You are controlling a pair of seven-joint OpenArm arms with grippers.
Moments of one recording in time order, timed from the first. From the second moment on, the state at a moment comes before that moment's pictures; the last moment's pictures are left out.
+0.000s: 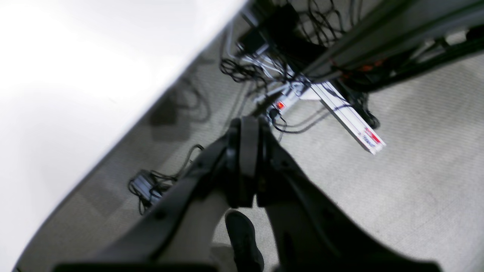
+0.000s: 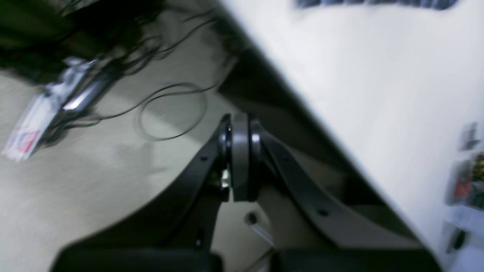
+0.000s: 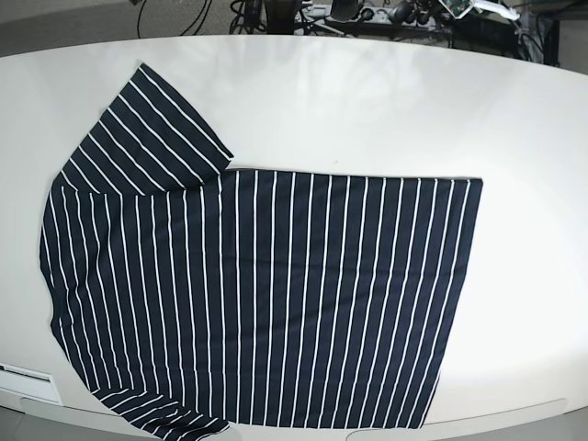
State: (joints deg) left arm 76.2 -43.0 -5.1 125.8 -4.4 -11.0 17.8; right arm -74.5 33.1 -20.6 130.9 -34.5 -23.1 -38.2
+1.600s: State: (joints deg) left arm -5.3 -65.8 44.3 90.2 10.2 -21.7 1.0; right arm -41.4 32.7 -4.4 123.2 -13.3 4.5 -30.2
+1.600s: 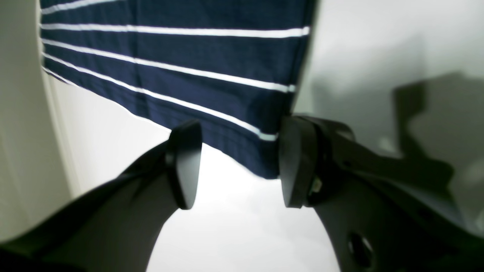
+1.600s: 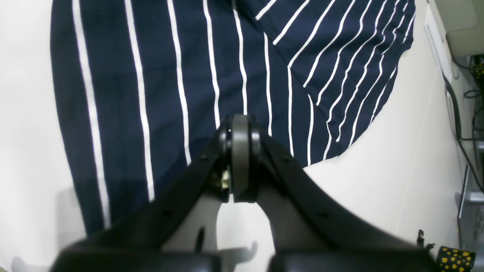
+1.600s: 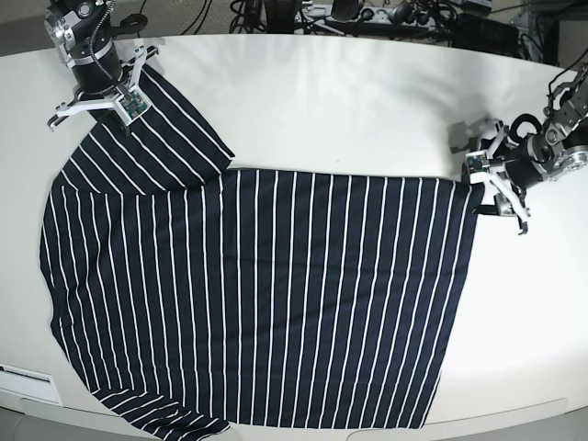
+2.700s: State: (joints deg) left arm -19.8 -62.6 59.6 86.0 12.1 -20.4 4.3; right arm -38.4 32.7 -4.4 116.8 -7.8 16.5 -29.2
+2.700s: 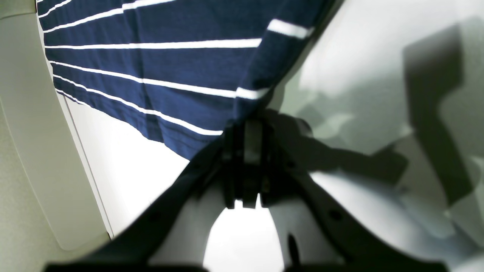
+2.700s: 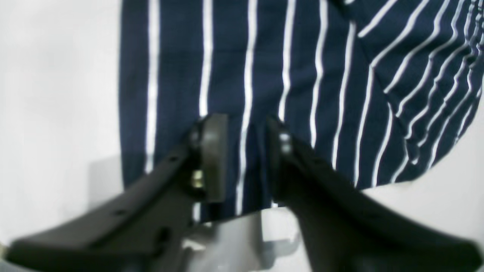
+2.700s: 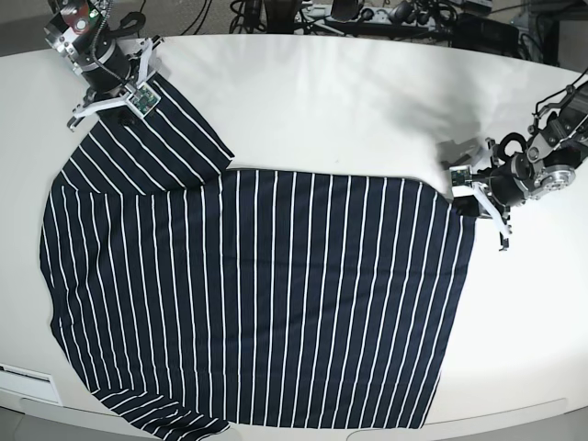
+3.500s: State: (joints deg) left arm -19.7 -62.6 59.6 86.0 12.1 -20.4 4.4; right arm -42.6 32.7 -4.5 124.2 -2.4 17.0 -34.8
